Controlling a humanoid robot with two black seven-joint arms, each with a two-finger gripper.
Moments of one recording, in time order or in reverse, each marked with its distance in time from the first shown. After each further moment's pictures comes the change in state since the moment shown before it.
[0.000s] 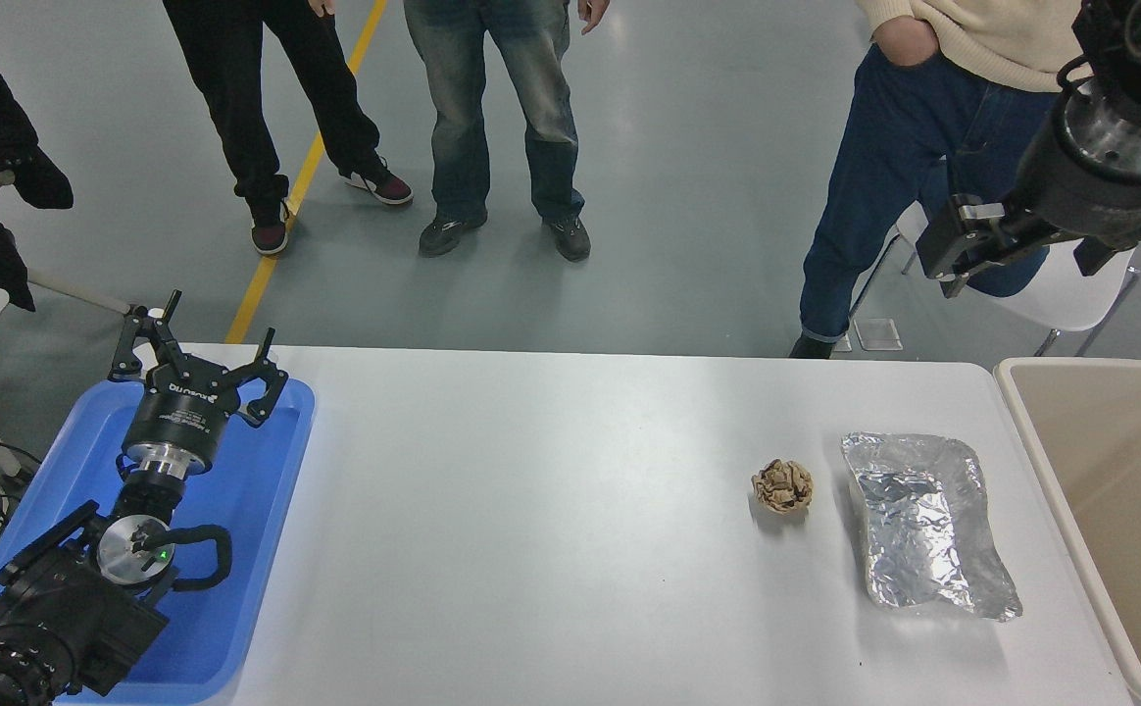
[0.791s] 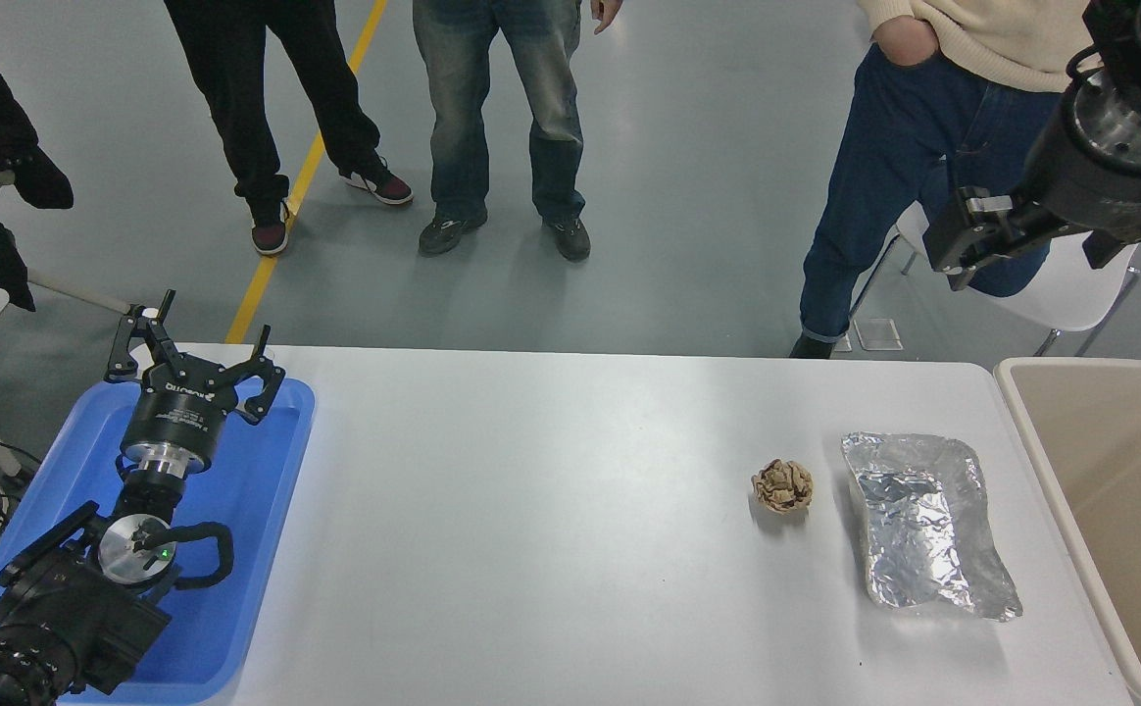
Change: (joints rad) left arm 0.001 -0.004 -0.013 -0.001 0.000 0.001 0.000; right arm 0.004 0.004 -0.010 0.000 0.000 0.000 0.000
